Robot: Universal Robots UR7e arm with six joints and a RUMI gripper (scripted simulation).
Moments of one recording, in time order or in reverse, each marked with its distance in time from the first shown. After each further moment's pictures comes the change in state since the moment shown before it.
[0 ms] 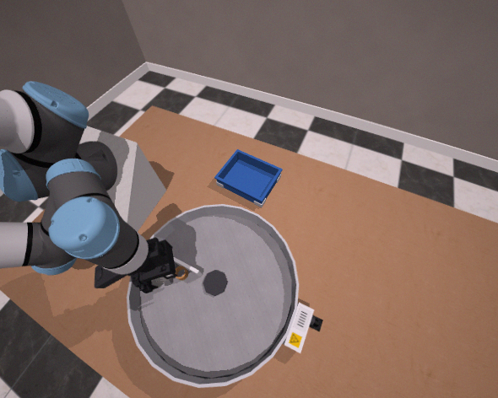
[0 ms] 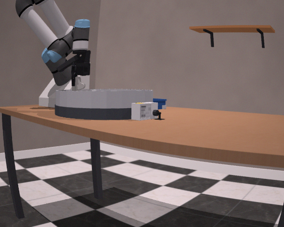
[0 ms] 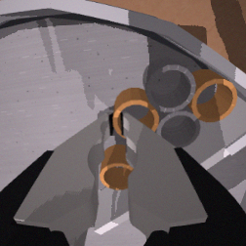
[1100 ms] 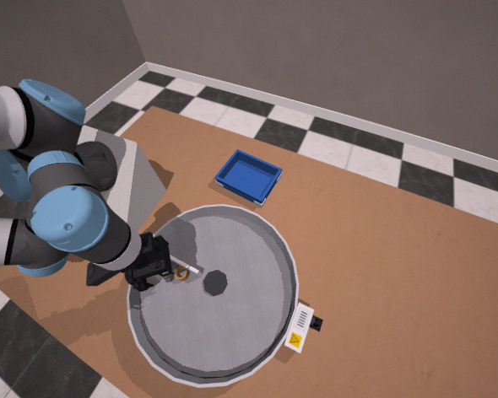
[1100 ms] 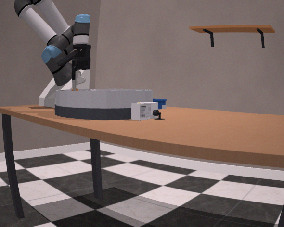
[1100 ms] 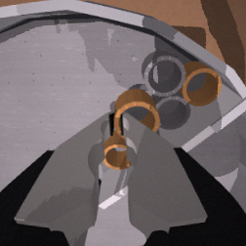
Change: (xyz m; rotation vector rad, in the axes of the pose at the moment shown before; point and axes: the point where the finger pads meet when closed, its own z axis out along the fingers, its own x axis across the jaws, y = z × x) arm -0.001 0.000 -0.027 -0.005 -0.008 0.000
